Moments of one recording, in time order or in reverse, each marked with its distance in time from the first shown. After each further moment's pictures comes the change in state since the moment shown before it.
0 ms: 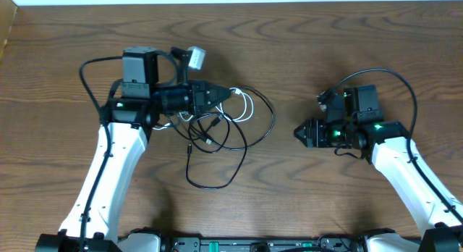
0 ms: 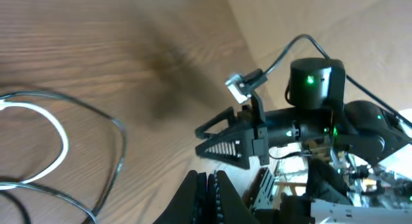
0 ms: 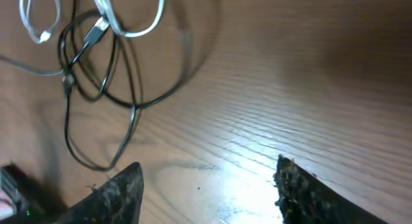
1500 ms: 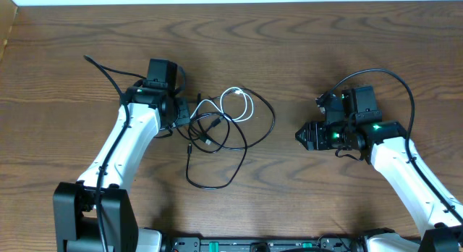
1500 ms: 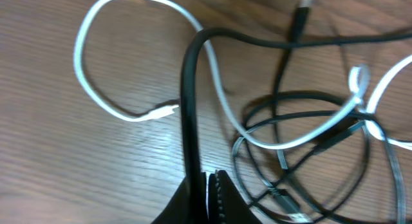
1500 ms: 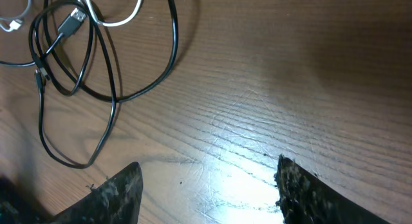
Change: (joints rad) left arm -0.025 0.195 0.000 -0.313 -1.085 -0.080; right arm 0.008 0.000 0.000 -0.031 0.064 -0.032
